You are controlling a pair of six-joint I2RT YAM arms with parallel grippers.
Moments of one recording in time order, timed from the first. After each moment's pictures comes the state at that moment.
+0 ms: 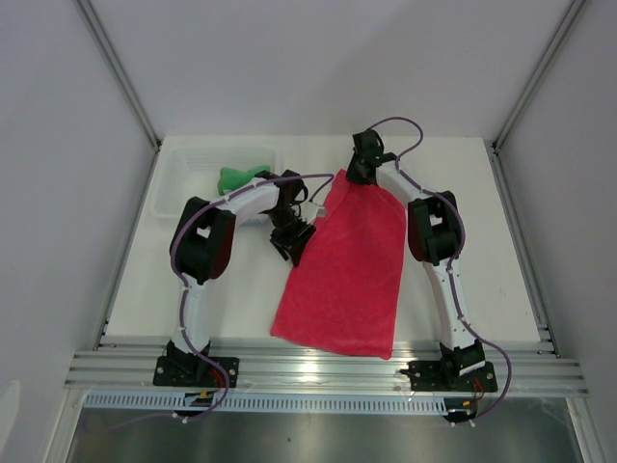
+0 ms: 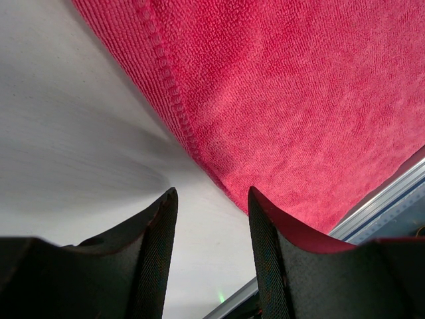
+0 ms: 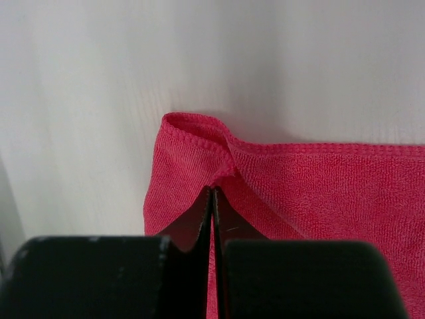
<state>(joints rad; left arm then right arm) -0.48 2.14 1.62 -1.06 0.41 0.28 0.37 2.48 2.11 -0.42 0.09 0.61</state>
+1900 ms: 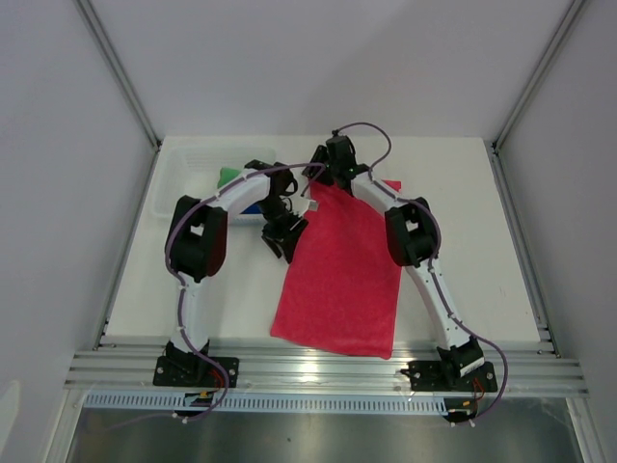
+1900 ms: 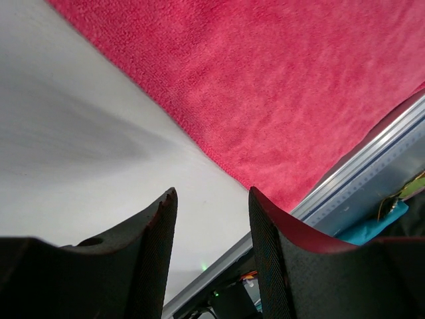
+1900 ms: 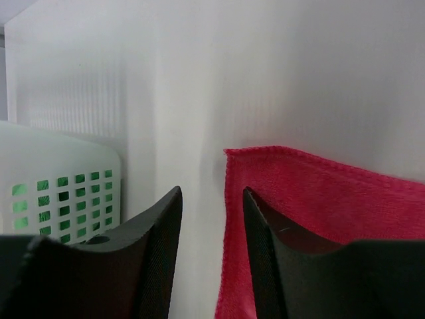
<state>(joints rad) -0.42 2.14 1.70 -1.23 0.45 0.31 0.48 2.66 2.27 -0.15 -0.11 0.75</state>
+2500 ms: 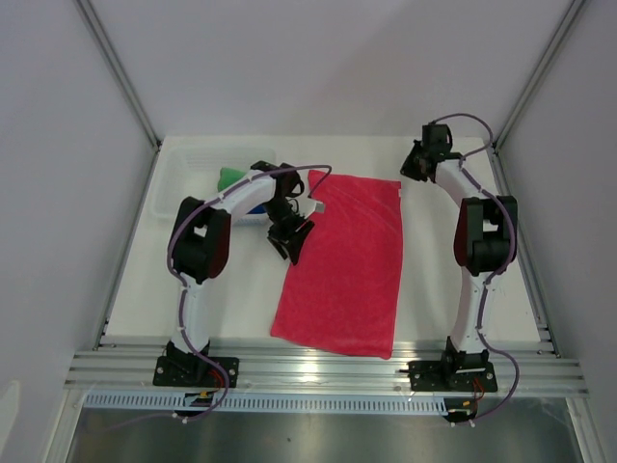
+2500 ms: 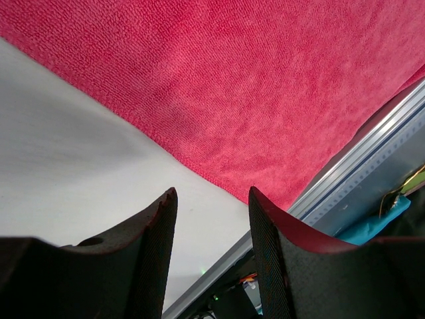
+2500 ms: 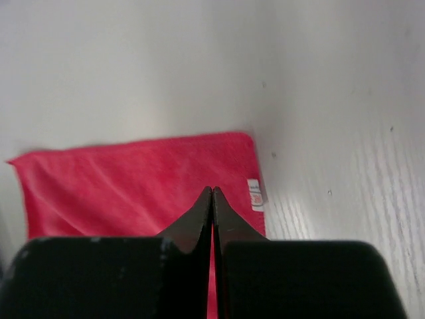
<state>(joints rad) -0.46 2.14 1.72 -1.23 0.49 0.32 0.09 2.13 1.73 -0.31 -0.06 0.51</state>
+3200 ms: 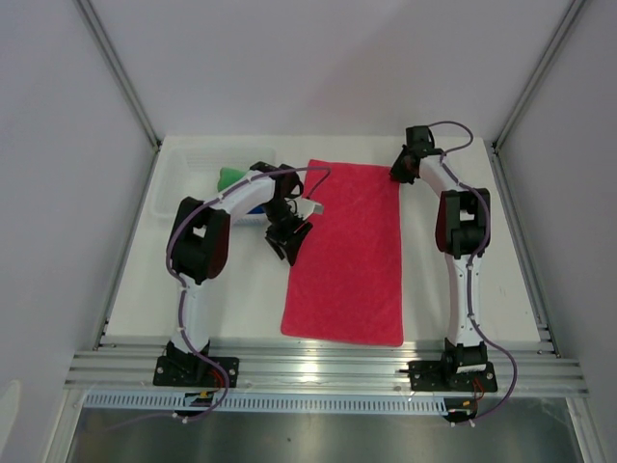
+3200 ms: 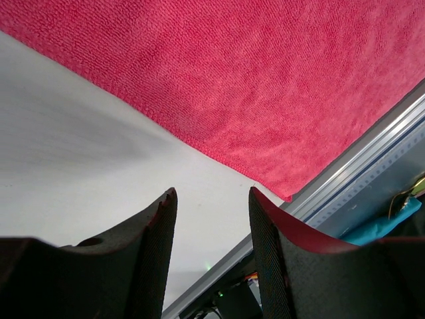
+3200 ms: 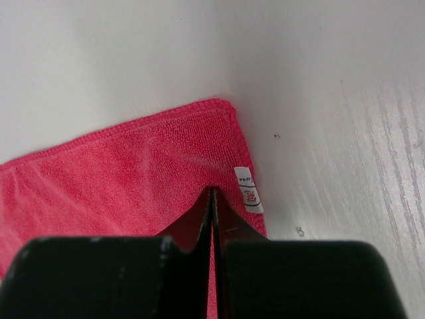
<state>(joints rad) -0.46 2.13 1.70 -1.23 0.45 0.32 0.11 2.47 2.07 -0.48 0.00 0.60</state>
